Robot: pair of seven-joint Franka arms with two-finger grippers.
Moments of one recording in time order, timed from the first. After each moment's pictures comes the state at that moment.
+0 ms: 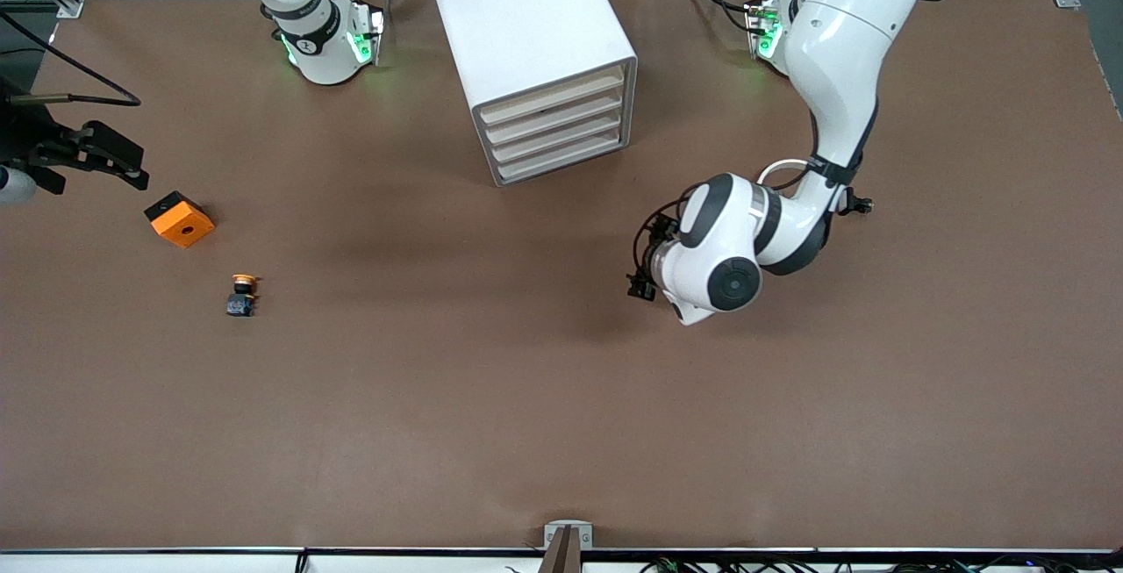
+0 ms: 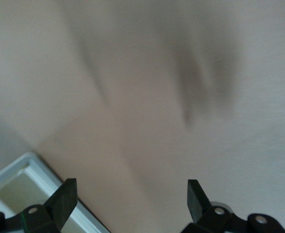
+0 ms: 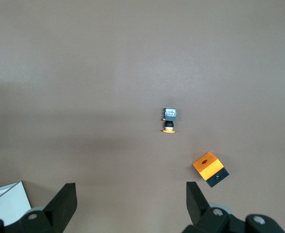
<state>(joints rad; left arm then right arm) -0.42 0.72 -0.15 -1.52 -0.35 1.89 -1.72 0.06 0.04 -0.03 -1.47 -0.03 1.51 -0.03</state>
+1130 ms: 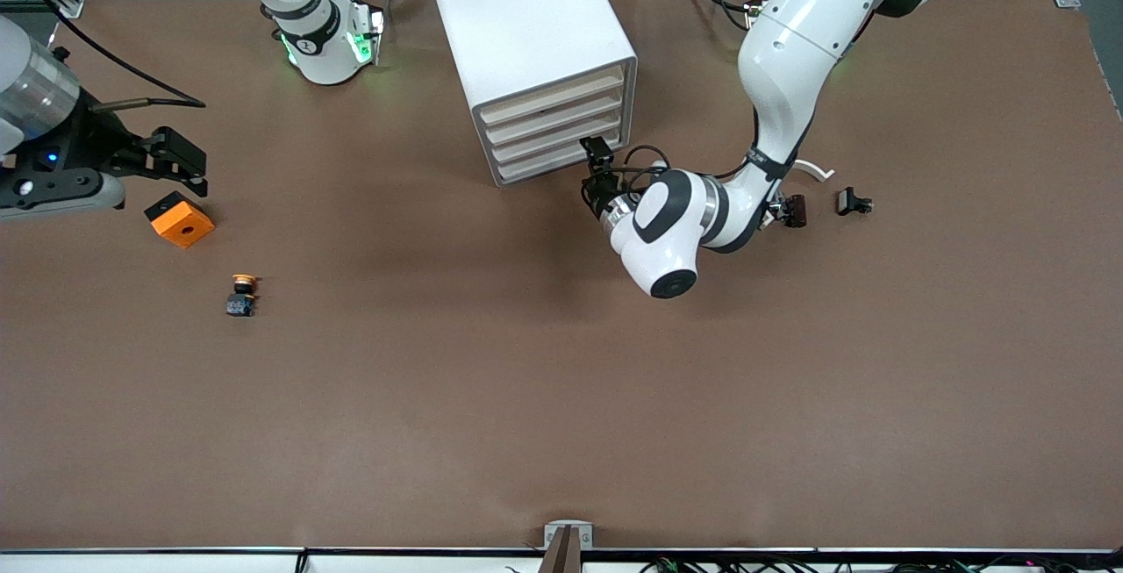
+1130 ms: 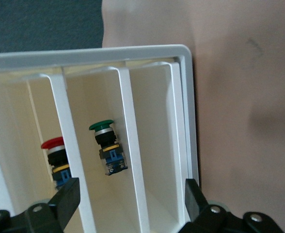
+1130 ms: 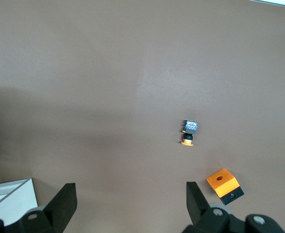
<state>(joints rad) -0.49 0.81 -0.16 -1.52 -0.79 1.57 -2.18 0.16 0.07 -0.02 -1.47 -0.02 1.56 -0.03</state>
